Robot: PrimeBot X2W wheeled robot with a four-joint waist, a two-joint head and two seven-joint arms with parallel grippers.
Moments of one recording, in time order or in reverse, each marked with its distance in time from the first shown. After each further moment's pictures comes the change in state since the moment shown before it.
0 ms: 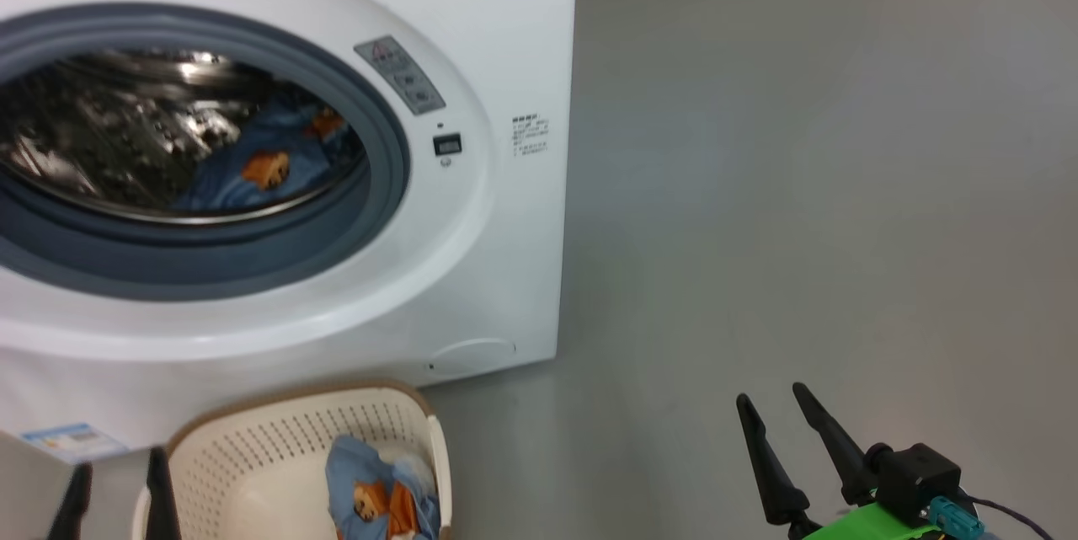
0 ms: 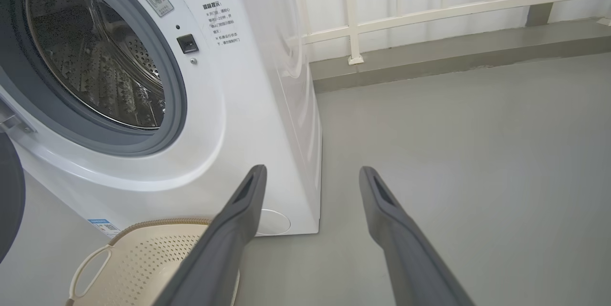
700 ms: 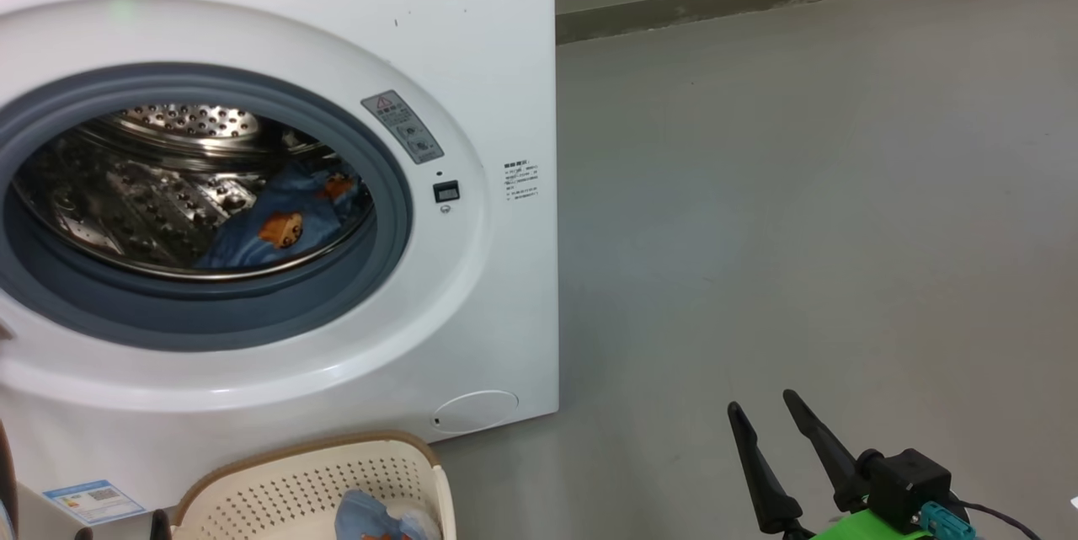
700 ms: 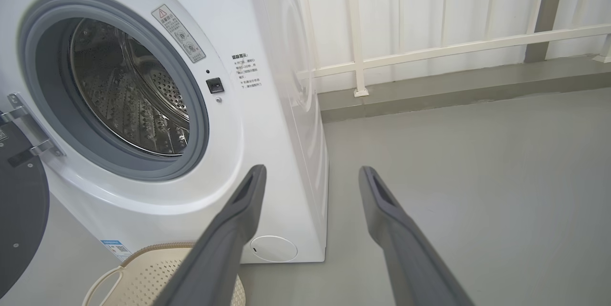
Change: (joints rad) left arm 0.111 0.003 -0.005 -0.039 0.013 0.054 0.000; right arm 0.004 -0.006 0.025 0.001 0.009 0.000 0.000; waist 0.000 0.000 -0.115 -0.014
